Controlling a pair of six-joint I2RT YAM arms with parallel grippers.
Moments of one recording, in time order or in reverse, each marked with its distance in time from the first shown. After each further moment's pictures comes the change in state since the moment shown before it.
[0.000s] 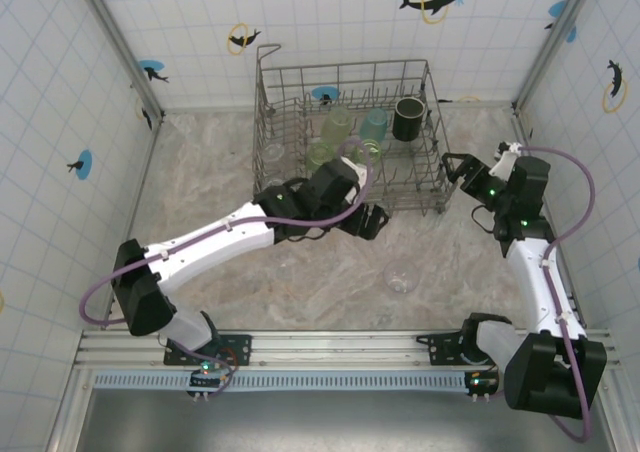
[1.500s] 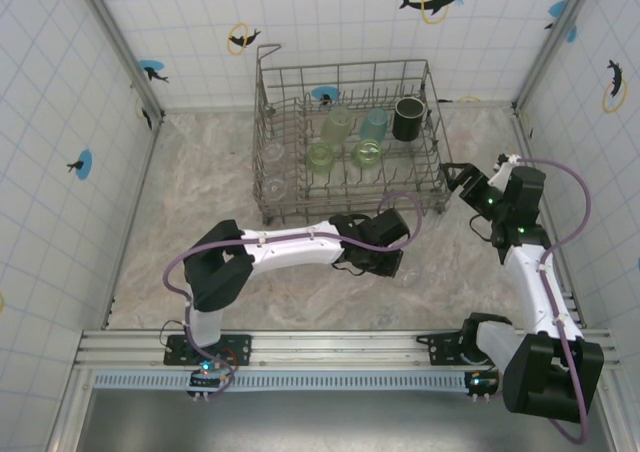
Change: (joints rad) left arm -0.136 0.391 0.042 0.029 0.093 -0.269; right arm -0.010 -0.019 -0.080 0.002 0.026 0.048
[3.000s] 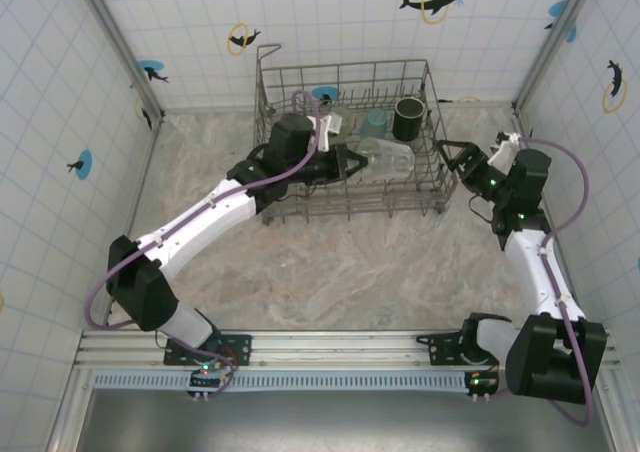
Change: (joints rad) left arm 0.454 -0.381 -0.027 0.310 0.325 -0.078; right arm 0.026 0.108 0.102 0.224 -0.216 0.169
